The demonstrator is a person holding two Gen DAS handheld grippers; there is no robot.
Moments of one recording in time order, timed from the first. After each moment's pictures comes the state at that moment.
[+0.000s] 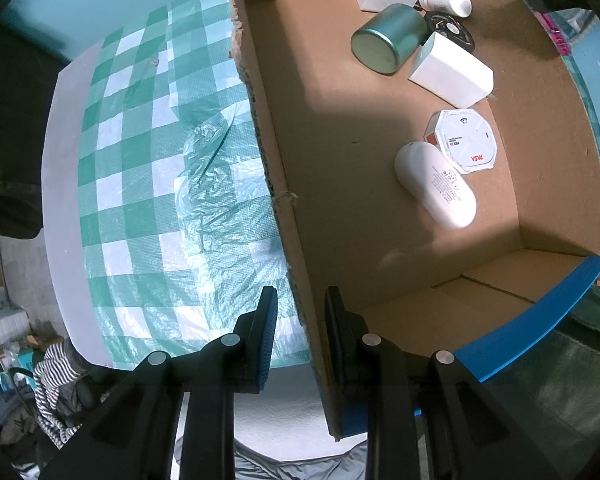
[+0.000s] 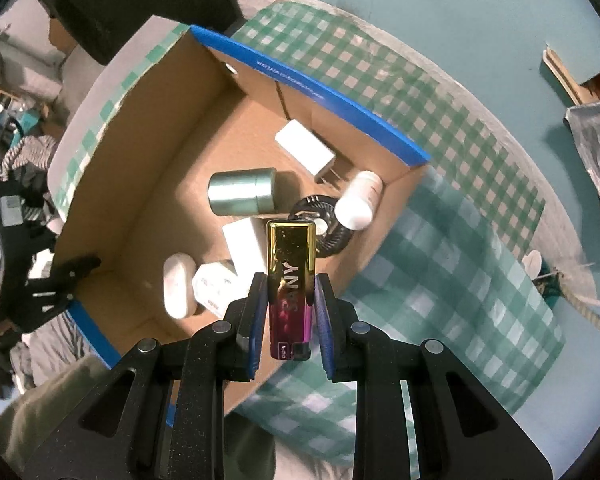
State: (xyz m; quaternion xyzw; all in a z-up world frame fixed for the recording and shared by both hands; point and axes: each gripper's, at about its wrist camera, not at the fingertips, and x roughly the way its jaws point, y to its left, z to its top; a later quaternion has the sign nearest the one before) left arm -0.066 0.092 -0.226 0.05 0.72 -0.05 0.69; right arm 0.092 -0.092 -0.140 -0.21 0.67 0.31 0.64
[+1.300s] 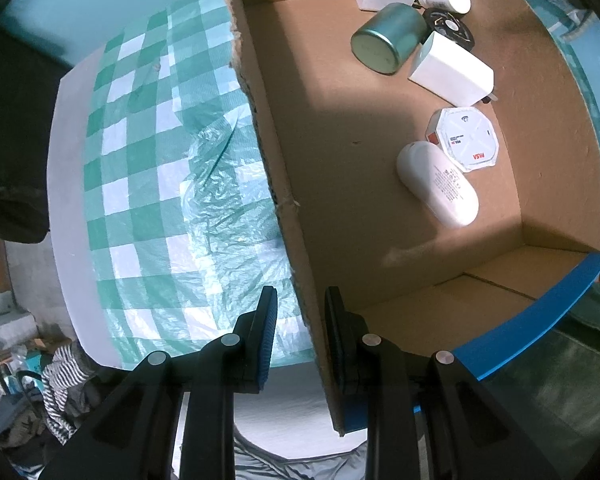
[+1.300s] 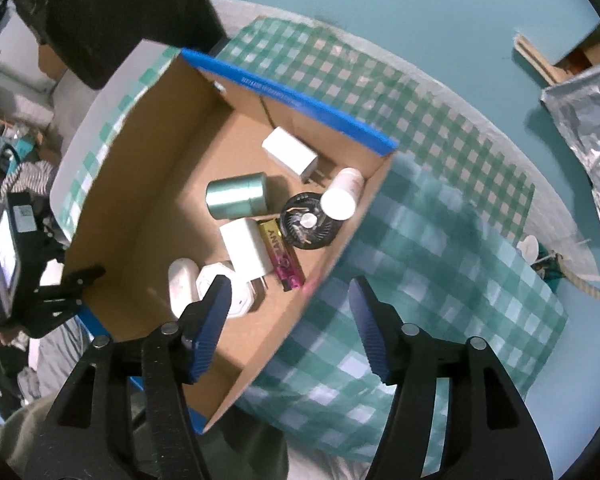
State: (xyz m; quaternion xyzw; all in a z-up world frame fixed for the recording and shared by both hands) left arm -0.064 0.085 -0.223 0.07 0.72 -0.05 0.68; right arm 0.082 -0.117 -0.109 -0.17 0.66 0.28 0.68
